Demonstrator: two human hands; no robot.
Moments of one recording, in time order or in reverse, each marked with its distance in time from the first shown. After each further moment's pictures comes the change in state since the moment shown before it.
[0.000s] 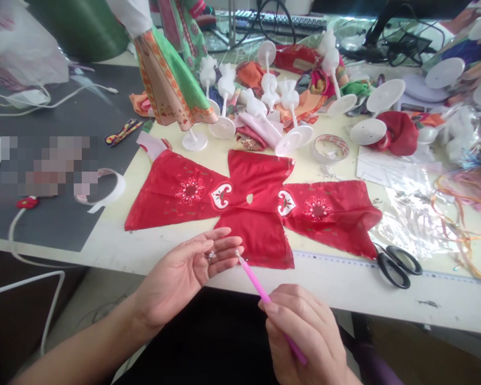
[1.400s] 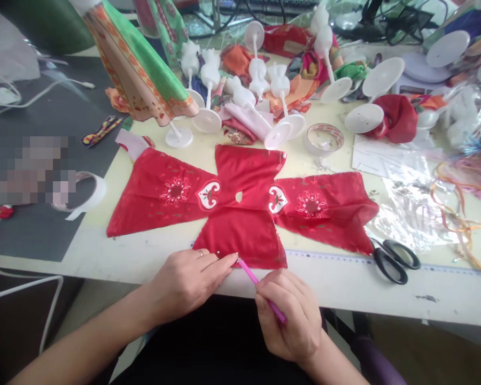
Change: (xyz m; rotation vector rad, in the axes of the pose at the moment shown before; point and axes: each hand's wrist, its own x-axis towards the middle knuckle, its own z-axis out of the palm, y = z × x) left_hand 0.019 -0.008 -0.024 2.035 -0.374 0.804; right_hand -0.011 0.026 0.011 -0.005 0.017 0.068
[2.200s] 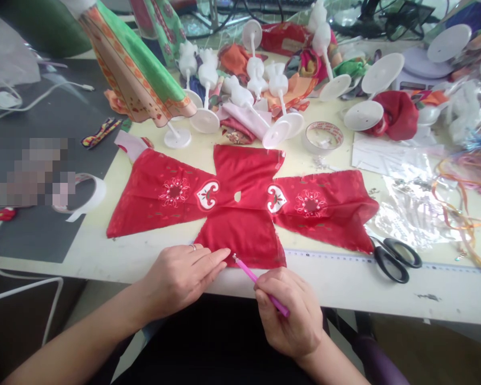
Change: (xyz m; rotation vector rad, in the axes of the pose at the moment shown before) left_hand 0.002 -0.004 -0.008 0.125 0.219 0.112; right_hand -0.005 0.003 0.003 0.040 0.083 0.043
